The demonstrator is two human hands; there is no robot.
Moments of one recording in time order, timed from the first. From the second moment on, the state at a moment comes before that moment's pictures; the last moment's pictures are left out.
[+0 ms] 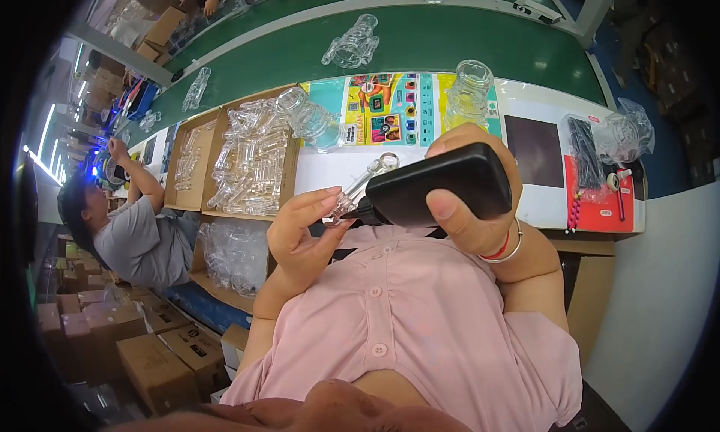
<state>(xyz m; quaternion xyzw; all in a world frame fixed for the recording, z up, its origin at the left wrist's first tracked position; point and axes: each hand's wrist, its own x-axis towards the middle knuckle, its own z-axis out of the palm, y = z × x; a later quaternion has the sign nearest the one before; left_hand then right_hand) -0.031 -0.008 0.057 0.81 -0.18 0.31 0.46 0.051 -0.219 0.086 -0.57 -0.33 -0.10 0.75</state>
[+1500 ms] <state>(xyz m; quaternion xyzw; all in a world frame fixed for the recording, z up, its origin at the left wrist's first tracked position) -0.026 -0.014 0.047 0.68 -0.11 0.20 0.70 0.047 -0.218 0.068 -0.43 -0.69 -0.36 0.46</state>
